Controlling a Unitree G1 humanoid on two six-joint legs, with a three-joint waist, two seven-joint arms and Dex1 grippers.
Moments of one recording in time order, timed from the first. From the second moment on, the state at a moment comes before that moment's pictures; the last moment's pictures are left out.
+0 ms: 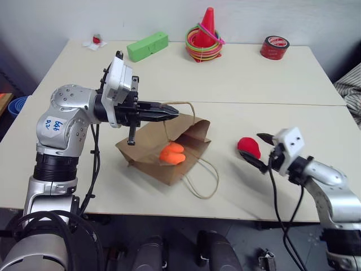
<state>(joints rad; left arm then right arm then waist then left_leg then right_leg) -0.87 0.64 -0.01 0.05 -0.54 0.42 -1.28 -0.24 -0.62 -0.15 -0.11 0.29 0.37 0.73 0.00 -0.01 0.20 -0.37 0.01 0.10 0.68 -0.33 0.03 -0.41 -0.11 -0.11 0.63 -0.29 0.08</state>
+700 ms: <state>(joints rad) -0.90 0.60 -0.01 0.04 -0.58 0.49 -1.27 -0.44 -0.51 0.07 -0.35 0.55 0.70 0.84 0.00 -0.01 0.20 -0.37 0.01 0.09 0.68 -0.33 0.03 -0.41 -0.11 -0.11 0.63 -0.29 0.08</state>
